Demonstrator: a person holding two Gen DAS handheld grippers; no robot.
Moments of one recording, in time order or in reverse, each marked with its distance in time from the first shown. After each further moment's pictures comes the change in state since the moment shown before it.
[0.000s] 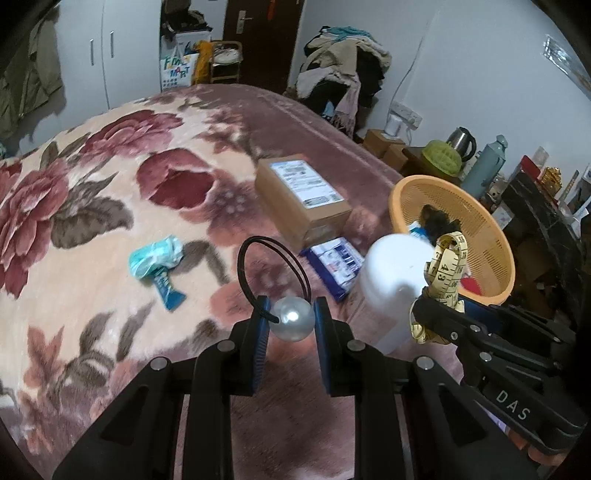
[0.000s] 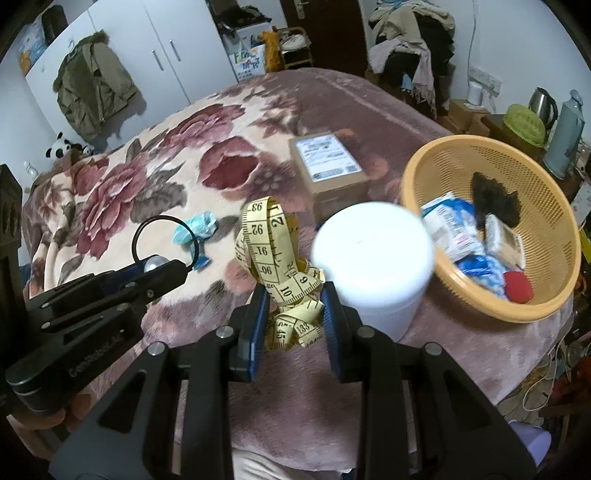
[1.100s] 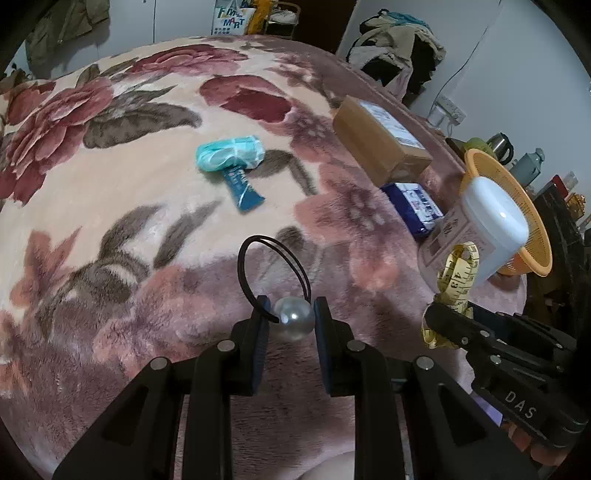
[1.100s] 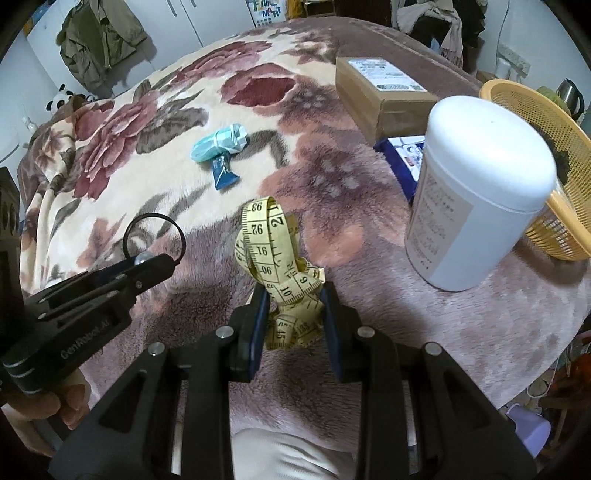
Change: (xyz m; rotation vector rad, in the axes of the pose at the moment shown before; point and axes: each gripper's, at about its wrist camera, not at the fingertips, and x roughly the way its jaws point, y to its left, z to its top) left arm 0.020 0.106 -0.091 -0.183 0.112 0.036; right arm 0.061 0.061 -0.062 -0.058 0.175 0.012
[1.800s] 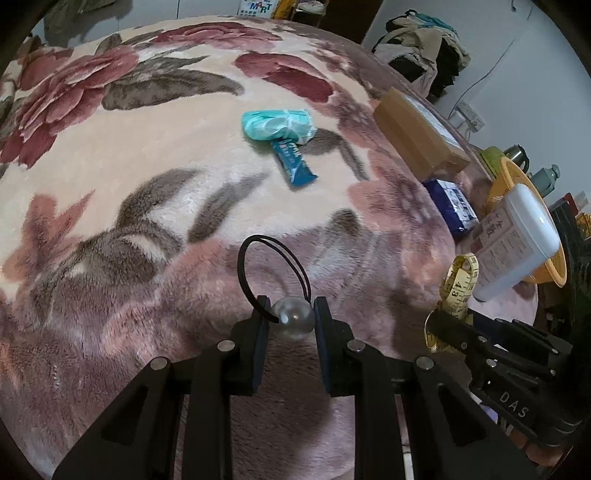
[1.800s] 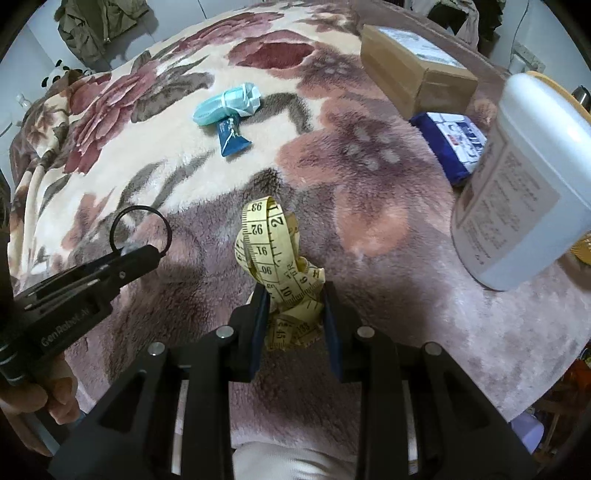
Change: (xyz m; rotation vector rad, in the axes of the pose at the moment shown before) left arm 0.023 0.053 -0.013 -0.082 0.040 0.009; right arm 0.046 0.026 -0.001 -0.038 0.085 -0.019
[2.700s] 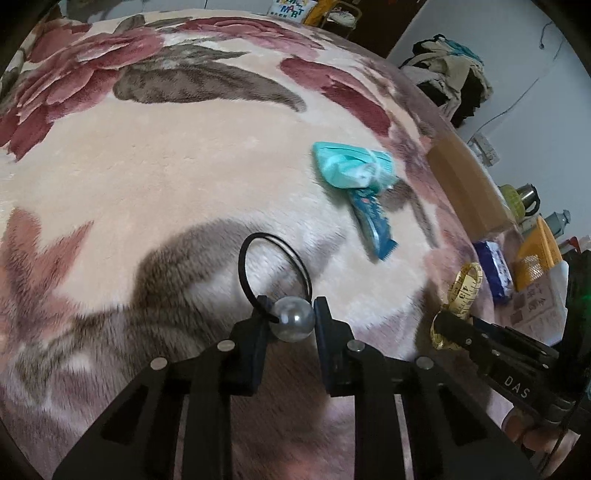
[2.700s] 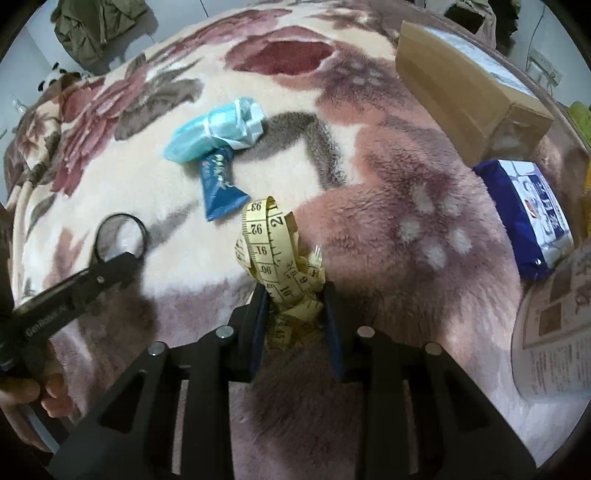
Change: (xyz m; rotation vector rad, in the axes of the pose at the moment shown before) left arm 0.052 0.073 0.055 -0.104 -0.038 -0.032; right arm 0.064 0.005 0.065 -0.012 -0.012 0.033
